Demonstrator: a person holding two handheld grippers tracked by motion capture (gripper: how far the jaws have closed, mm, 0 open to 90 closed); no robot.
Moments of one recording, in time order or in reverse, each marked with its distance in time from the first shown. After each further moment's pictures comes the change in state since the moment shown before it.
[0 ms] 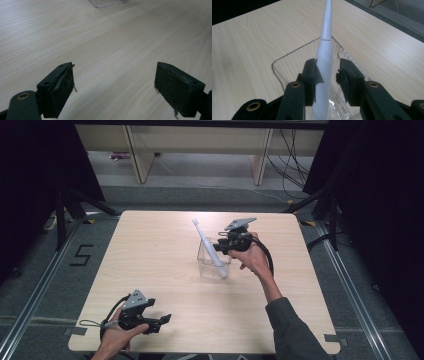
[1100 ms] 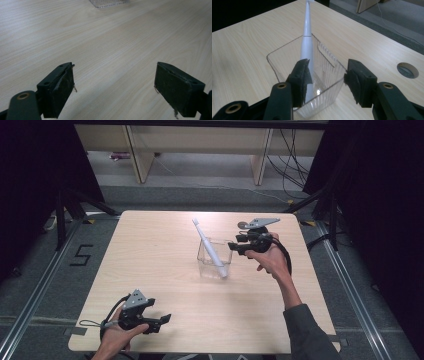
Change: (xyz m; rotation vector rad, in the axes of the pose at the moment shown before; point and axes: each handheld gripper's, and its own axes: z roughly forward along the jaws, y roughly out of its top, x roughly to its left) left arm 0.000 0.000 0.000 -0.002 0.002 -0.004; right arm -0.014 -0.017 -0.052 -0.070 -0.068 0.024
